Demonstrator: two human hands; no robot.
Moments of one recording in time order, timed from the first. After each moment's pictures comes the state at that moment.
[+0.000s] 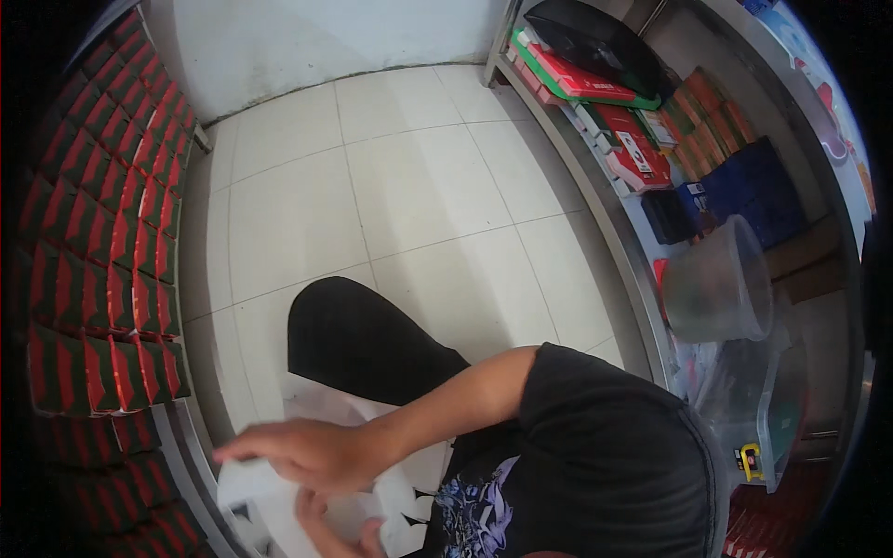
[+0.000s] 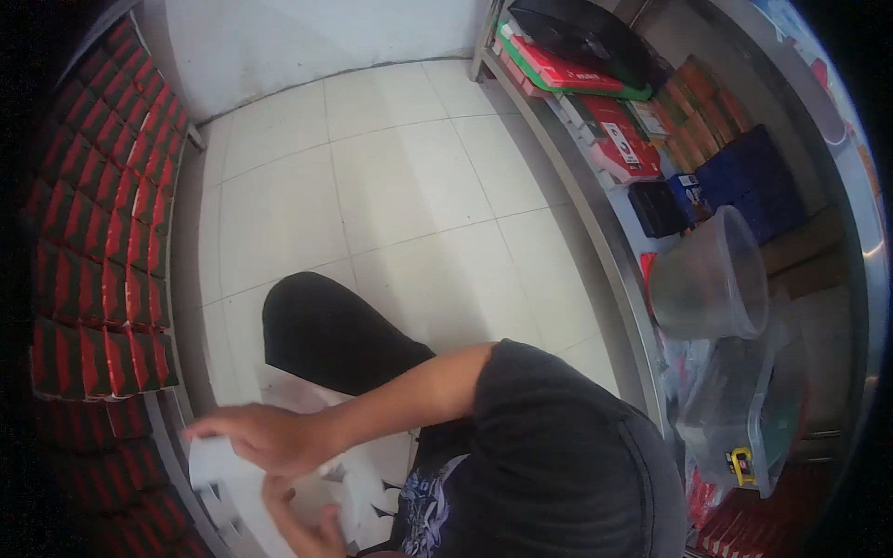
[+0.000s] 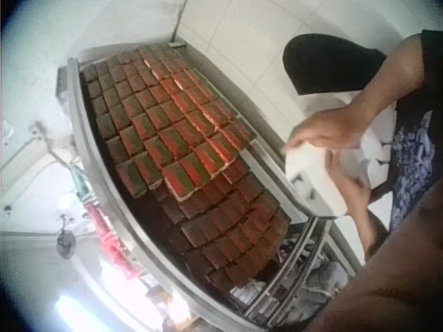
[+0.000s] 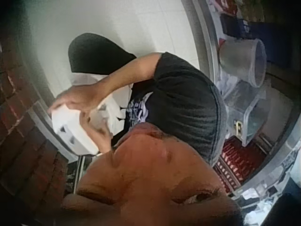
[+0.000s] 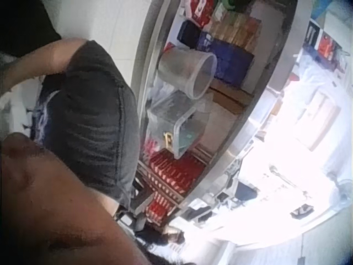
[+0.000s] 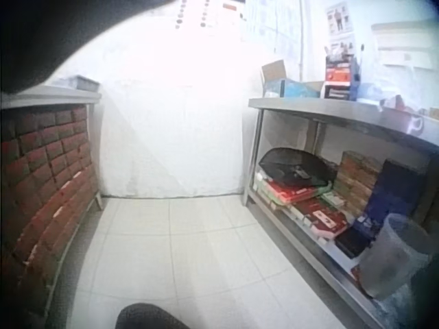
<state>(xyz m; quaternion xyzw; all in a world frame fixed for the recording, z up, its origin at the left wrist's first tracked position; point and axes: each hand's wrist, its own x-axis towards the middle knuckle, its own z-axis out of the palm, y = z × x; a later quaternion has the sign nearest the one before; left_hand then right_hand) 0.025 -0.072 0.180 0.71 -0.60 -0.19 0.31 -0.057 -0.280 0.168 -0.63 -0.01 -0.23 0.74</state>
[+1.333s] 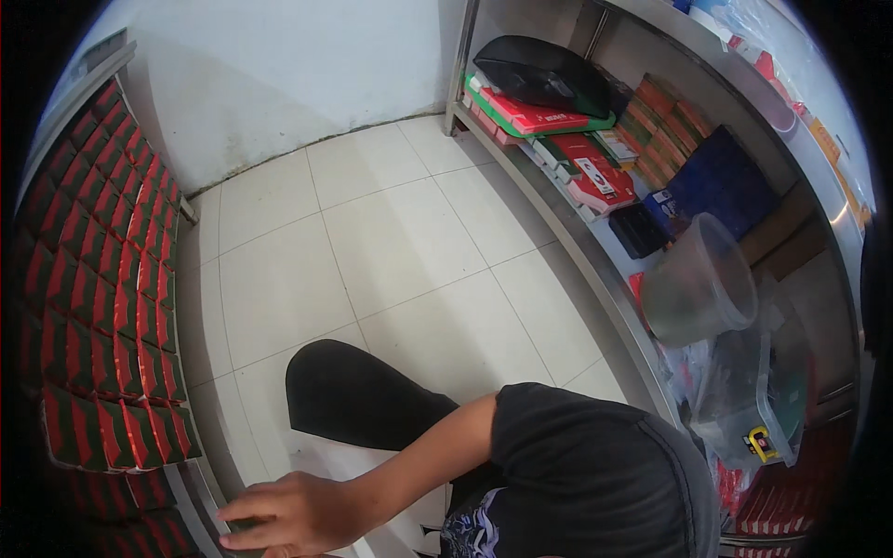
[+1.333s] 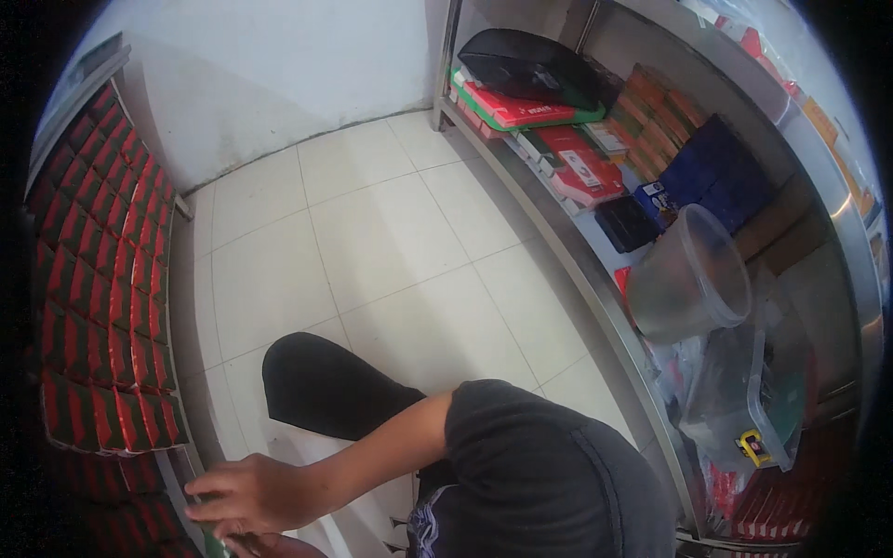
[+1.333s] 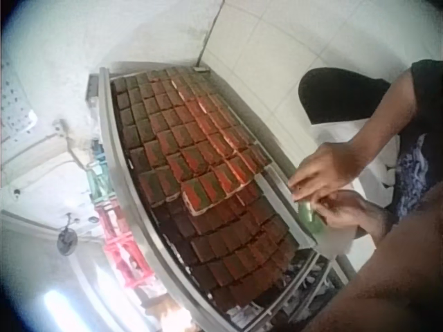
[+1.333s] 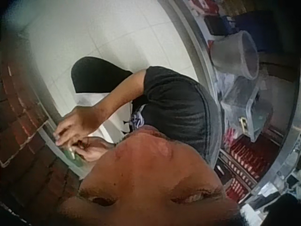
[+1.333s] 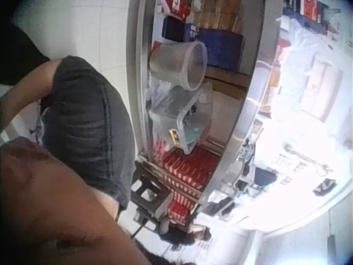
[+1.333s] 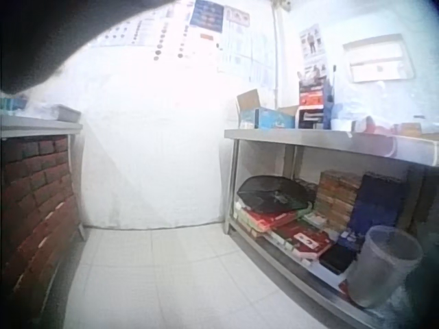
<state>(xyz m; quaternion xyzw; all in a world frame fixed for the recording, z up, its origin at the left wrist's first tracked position) 0.041 -0.089 0.135 0.72 -0.23 -0.01 0.65 -0.039 -0.261 0.193 -0.77 0.00 -0.55 0.32</state>
